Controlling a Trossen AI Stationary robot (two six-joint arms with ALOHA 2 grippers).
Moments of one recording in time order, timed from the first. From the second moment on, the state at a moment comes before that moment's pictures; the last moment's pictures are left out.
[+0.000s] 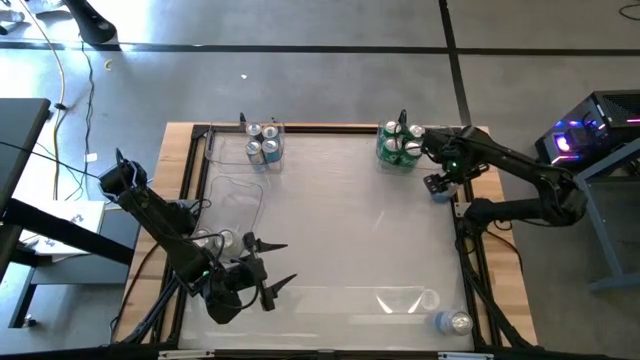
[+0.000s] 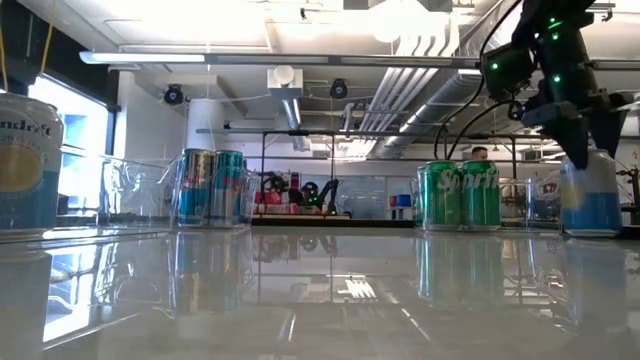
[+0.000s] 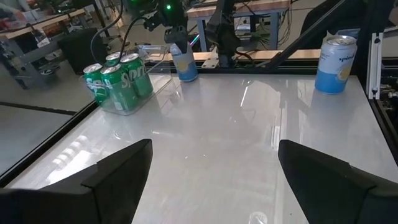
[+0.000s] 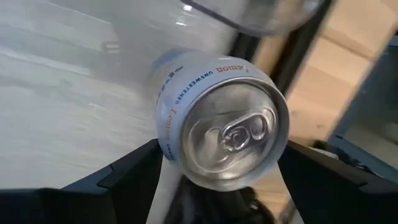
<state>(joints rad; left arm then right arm) -0.80 1.51 1.07 -0.22 -1.11 -0.45 -0.73 1.15 0.88 -1.46 0.18 0.49</state>
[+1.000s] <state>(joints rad) -0.79 1.51 1.07 -0.22 -1.10 -0.46 -0.73 1.16 0.88 -1.37 0.16 0.39</state>
